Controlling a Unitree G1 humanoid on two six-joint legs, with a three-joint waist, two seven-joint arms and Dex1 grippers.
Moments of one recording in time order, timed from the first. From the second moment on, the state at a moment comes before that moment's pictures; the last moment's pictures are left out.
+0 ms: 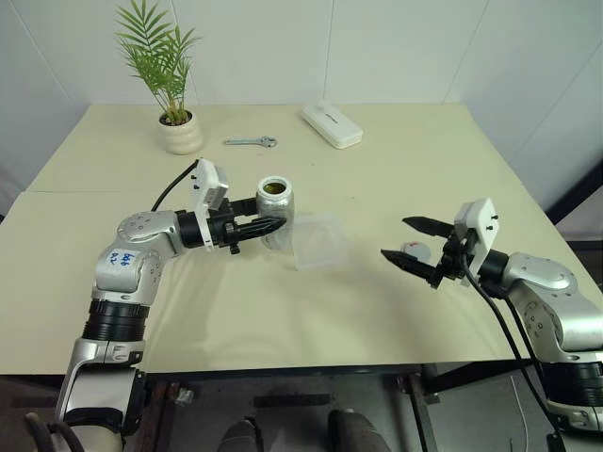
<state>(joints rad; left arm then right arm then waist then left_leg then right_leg) -0.76 0.55 0.01 0.19 -0.43 0.43 -0.99 -0.37 -0.70 -0.13 -0.17 0.50 0.44 0.93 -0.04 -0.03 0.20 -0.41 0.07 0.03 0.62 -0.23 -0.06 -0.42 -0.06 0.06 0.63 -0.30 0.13</state>
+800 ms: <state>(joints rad) -1.29 0.55 -0.74 0.73 1.13 -0.41 0.38 -0.23 -0.65 -0.14 -0.35 0.54 0.51 0.77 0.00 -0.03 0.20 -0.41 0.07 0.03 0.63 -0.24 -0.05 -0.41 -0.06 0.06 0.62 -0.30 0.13</state>
